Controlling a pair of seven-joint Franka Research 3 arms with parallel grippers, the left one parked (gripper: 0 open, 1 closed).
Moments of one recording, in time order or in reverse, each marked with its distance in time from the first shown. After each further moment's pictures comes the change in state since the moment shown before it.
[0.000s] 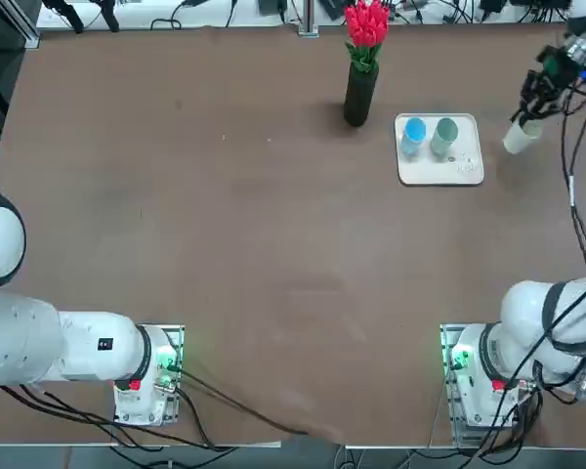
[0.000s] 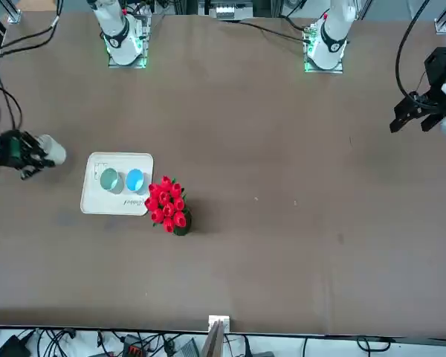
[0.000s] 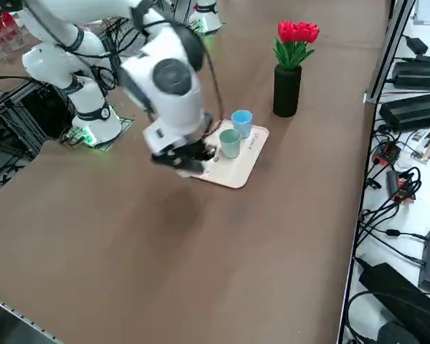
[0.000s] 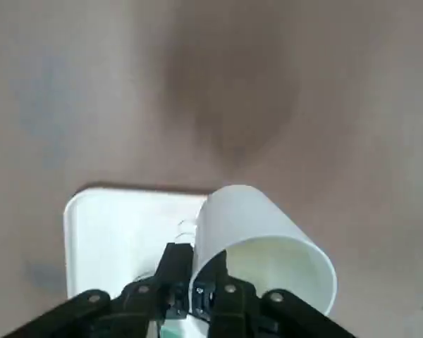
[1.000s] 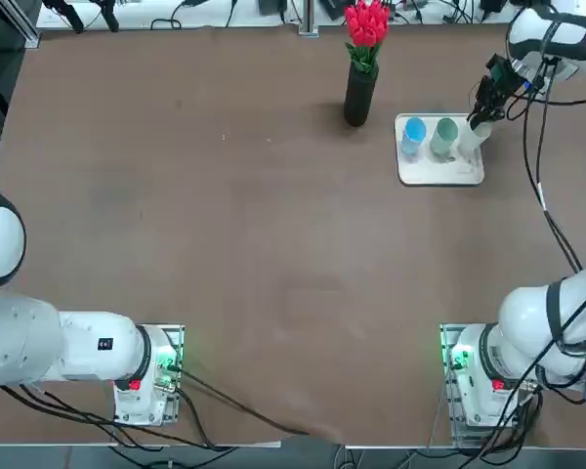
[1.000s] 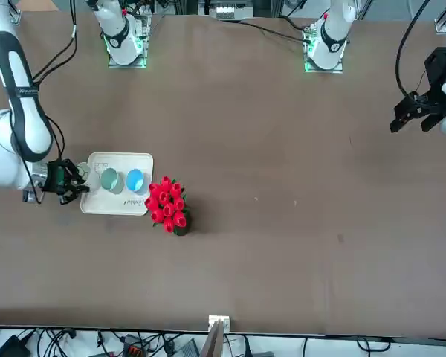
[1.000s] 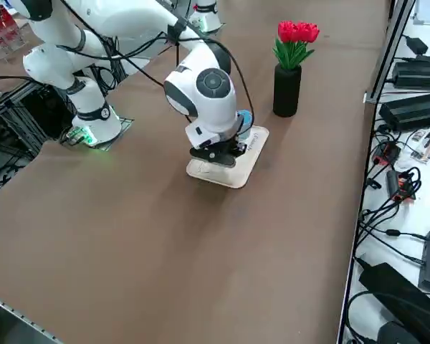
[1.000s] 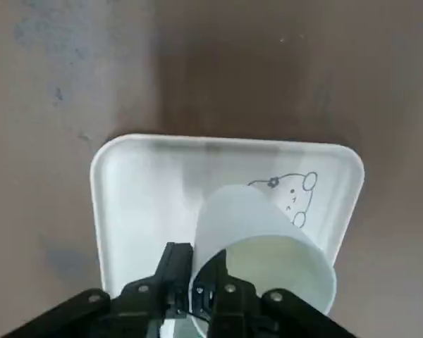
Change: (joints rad) arm 0.128 0.086 -0.003 -0.065 0.047 0.236 0.131
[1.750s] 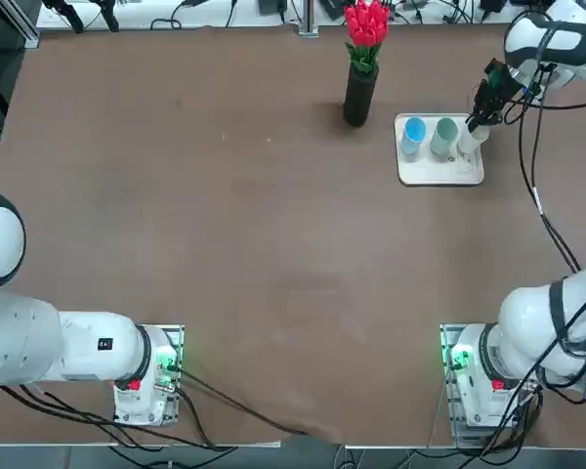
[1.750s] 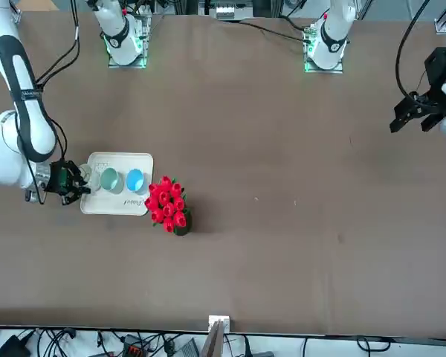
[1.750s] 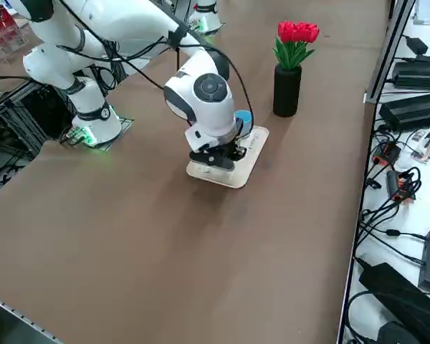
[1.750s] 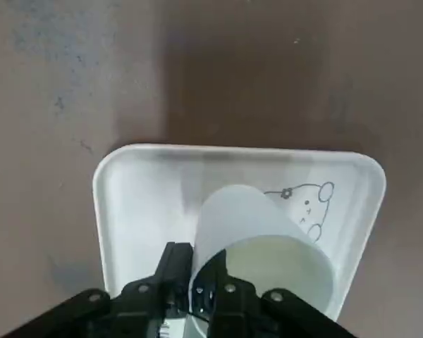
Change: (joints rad) arm 0.004 0.011 -0.001 -0.037 0.002 0.086 0.002
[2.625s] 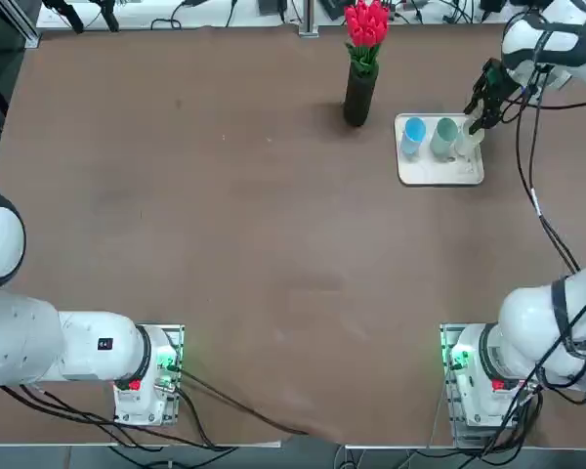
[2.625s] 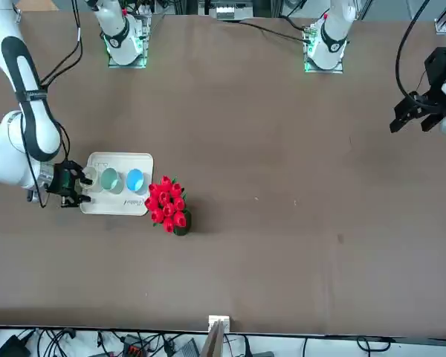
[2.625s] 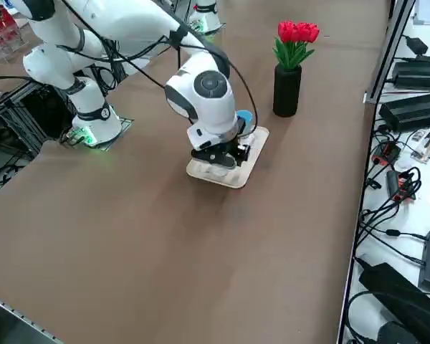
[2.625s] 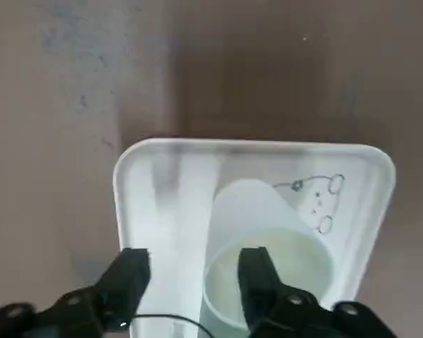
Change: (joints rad) arm 0.009 -0.025 0.000 0.020 0.000 -0.026 0.027
